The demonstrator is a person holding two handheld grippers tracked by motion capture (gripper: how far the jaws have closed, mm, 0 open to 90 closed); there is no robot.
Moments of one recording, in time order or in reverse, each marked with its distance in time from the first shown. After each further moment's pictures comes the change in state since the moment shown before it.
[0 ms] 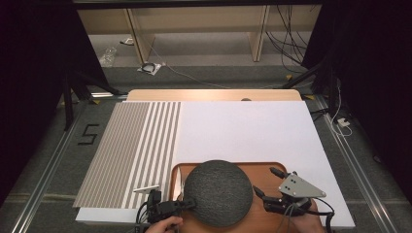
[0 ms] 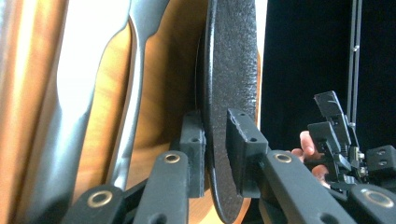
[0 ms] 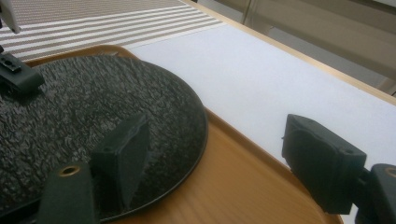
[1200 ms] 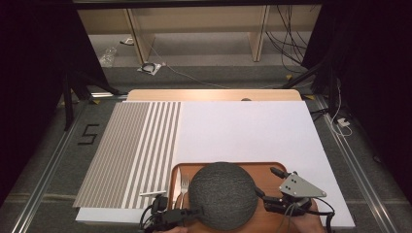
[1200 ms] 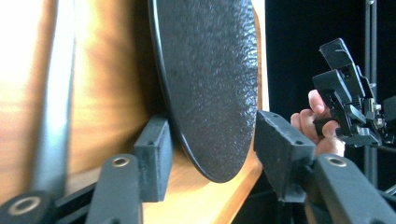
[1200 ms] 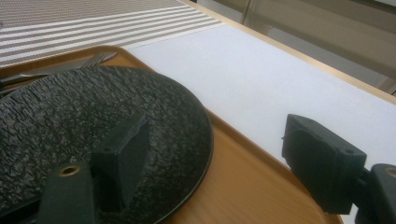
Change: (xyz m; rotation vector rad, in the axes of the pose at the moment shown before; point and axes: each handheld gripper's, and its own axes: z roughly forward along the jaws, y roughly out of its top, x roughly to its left) left arm -0.017 -0.018 -0.006 0.045 0.048 0.171; right arm -0.001 -0.001 0.000 -0.003 -0.002 0.005
